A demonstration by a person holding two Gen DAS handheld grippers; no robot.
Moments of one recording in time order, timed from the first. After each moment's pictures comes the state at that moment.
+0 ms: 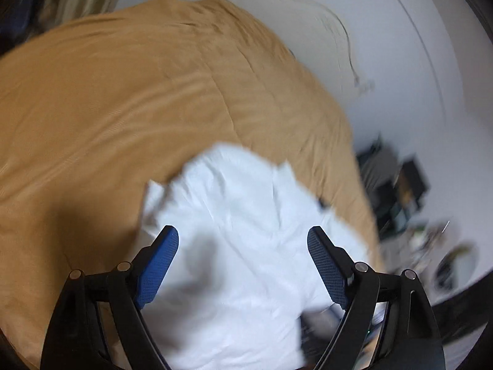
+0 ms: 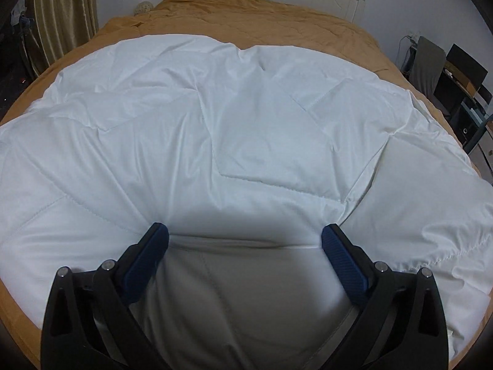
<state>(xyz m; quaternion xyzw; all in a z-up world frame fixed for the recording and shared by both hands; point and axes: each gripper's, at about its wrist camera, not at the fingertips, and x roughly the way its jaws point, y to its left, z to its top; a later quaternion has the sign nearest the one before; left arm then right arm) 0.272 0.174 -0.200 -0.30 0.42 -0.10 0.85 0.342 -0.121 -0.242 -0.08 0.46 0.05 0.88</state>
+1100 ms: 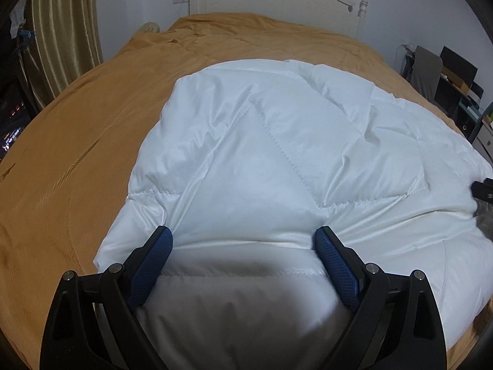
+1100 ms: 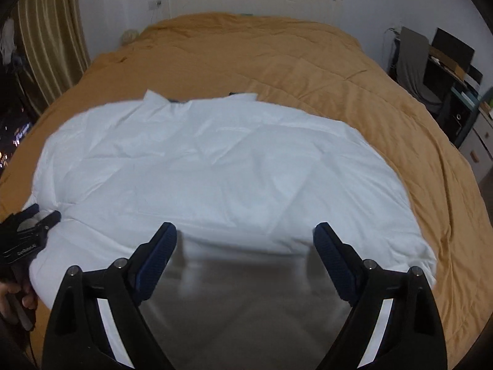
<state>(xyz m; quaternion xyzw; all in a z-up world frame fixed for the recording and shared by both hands) 0.246 0.109 -0.298 -0.04 0.42 -0.01 0.91 0.345 -0.185 -0.200 -0.04 0.45 0.05 0.89</state>
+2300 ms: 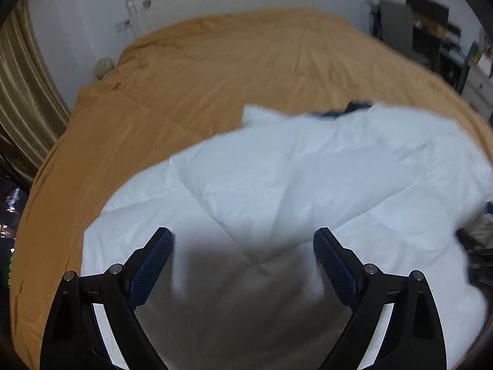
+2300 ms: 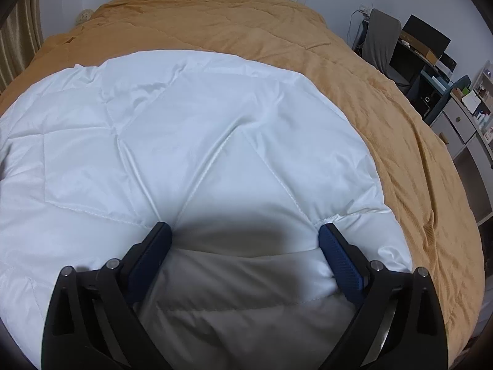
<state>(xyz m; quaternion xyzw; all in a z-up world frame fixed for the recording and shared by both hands) 0.366 0.002 -0.260 0.11 0.46 -0.04 0.88 0.370 -0.232 -0.244 -0.05 0.48 -0.05 0.87</state>
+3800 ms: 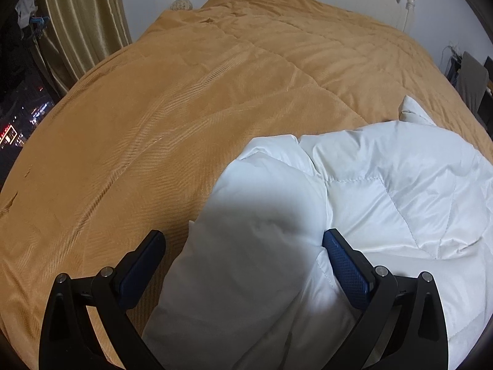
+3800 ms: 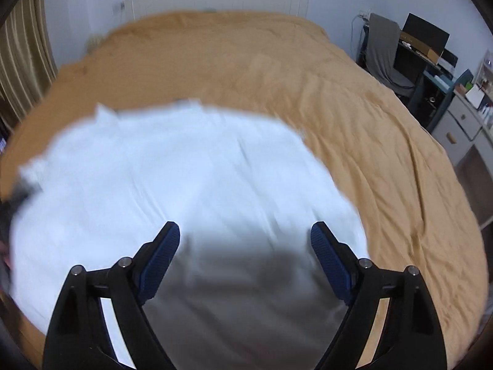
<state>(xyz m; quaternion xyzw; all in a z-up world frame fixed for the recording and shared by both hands) 0.364 0.145 -0.299 -0.05 0.47 0.08 0.88 0.341 -0.250 -0.204 -0.03 0.47 -0.04 0.88</state>
